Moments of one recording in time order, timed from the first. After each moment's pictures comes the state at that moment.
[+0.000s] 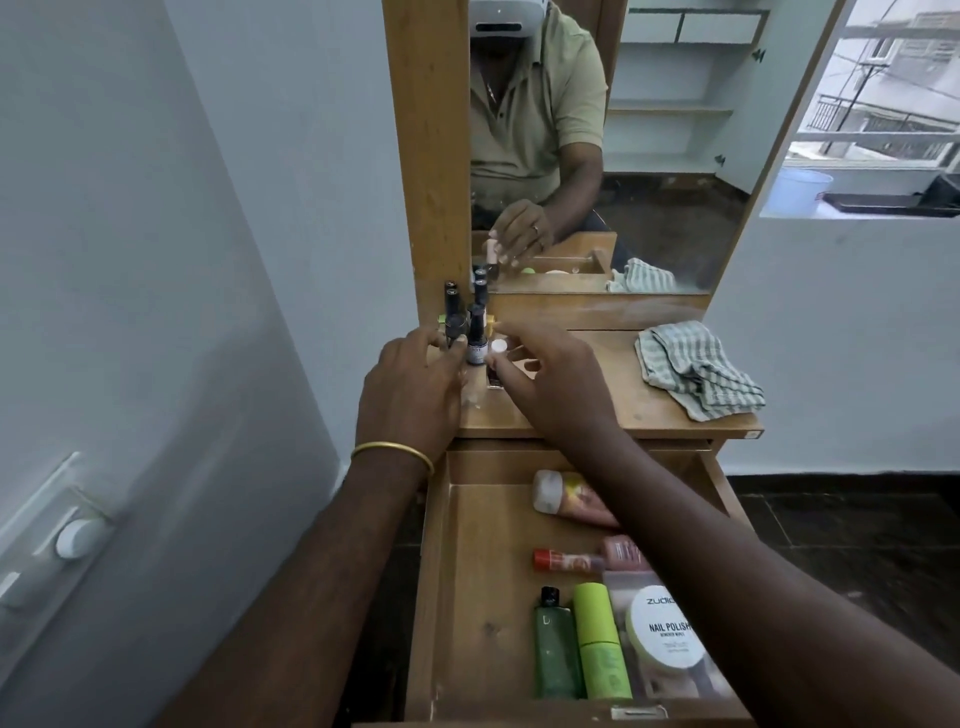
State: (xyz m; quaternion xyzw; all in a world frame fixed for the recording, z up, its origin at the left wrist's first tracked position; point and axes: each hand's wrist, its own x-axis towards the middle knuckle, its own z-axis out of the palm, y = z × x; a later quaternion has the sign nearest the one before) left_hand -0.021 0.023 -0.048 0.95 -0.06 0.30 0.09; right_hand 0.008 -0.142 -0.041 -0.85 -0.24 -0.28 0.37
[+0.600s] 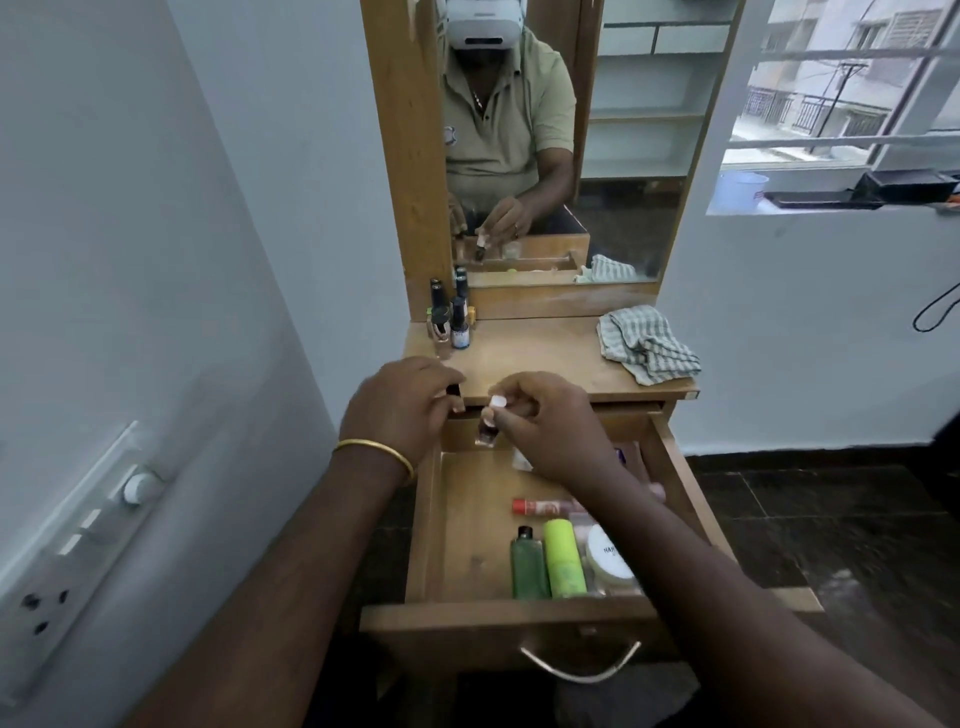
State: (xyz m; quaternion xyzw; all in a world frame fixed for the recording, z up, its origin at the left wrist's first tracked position) left_hand -0.098 0.014 -0.017 0.96 -0.13 0.20 0.15; right_hand -0.097 -0.172 -0.034 -0.87 -0.15 -0.10 0.46
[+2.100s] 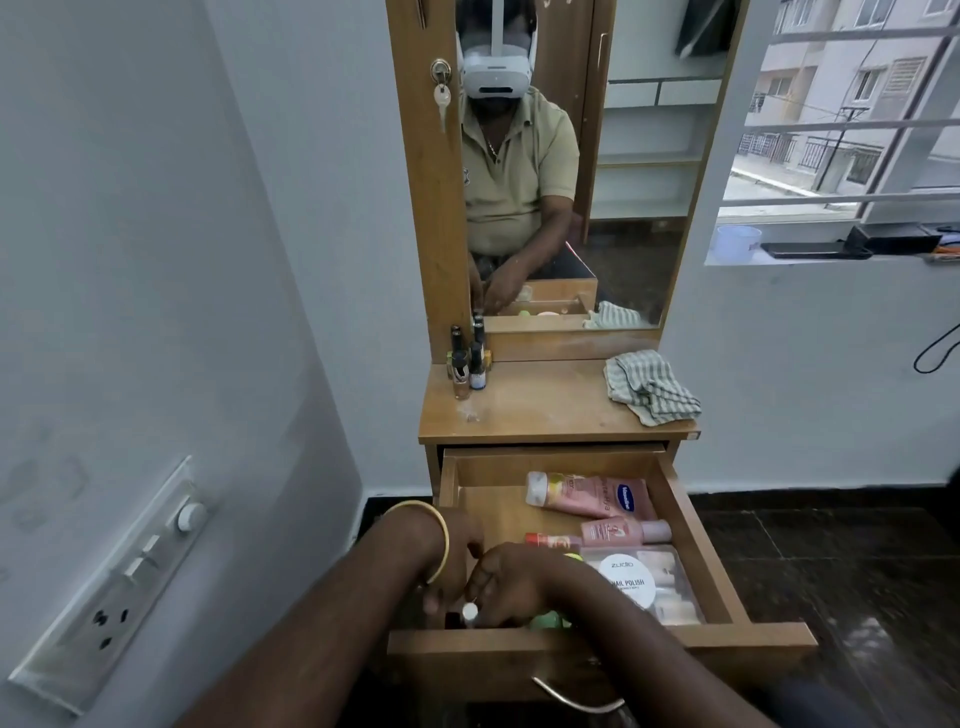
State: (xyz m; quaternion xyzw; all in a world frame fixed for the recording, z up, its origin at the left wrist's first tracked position) left_hand -0.137 -0.010 -0.015 0.92 -0.09 -0.39 0.01; right_hand -0.137 -0.140 -0.070 -0.86 -0.20 0.40 0.25
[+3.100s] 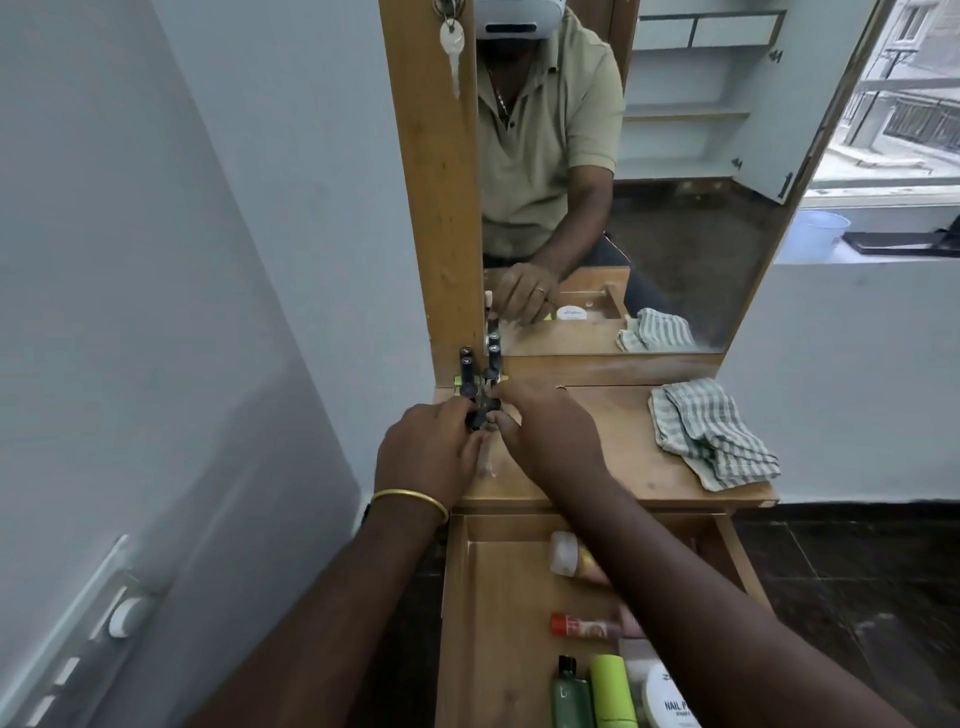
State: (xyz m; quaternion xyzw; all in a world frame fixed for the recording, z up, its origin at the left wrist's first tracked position) left_hand -0.004 0.022 -0.009 0.98 -0.01 0.17 0.13; right_hand 0.036 -0.120 -0.019 -0.94 -0.18 -0.18 0.25
